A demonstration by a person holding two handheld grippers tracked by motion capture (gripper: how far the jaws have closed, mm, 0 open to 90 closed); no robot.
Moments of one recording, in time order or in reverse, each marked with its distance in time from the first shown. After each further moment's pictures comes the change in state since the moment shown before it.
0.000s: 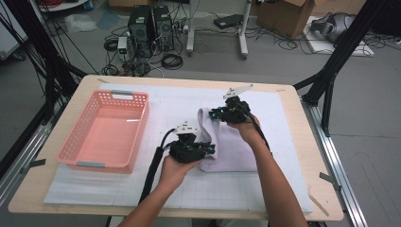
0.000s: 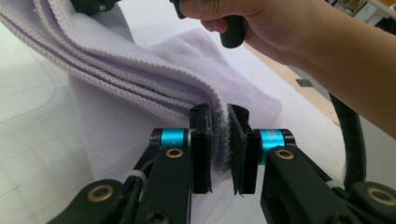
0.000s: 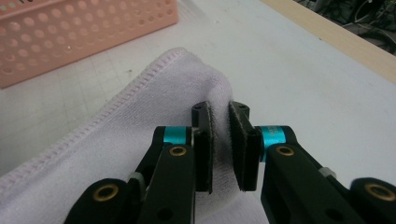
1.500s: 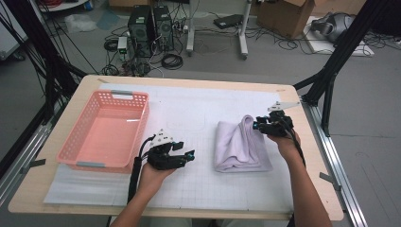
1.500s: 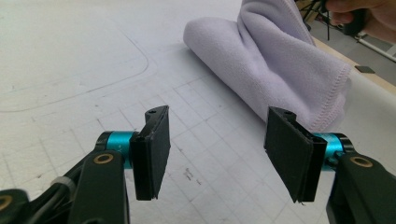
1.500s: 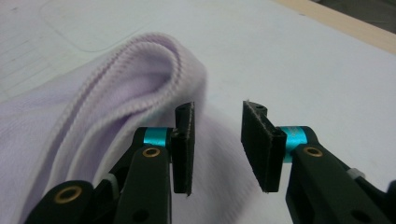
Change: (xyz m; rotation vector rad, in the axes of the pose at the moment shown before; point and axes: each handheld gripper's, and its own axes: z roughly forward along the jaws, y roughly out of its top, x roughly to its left) left arm 0.051 -0.048 -0.035 -0.076 0.134 0.068; right arm -0.036 -0.094 -0.094 0.031 -0.303 0.148
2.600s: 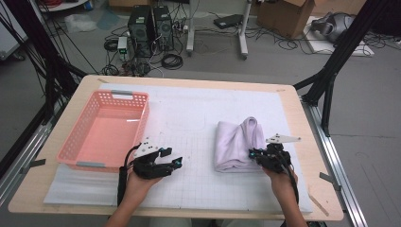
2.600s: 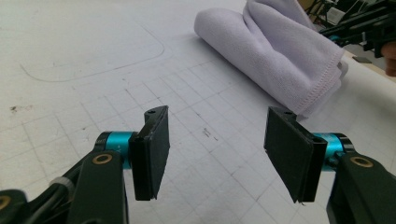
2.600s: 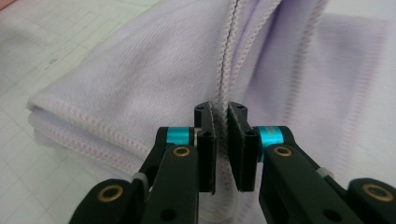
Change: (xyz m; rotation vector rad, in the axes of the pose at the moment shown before) left arm 0.011 -0.023 -0.033 -0.032 0.003 0.019; right arm 0.088 -0.057 -0.034 0.022 -0.017 0.191
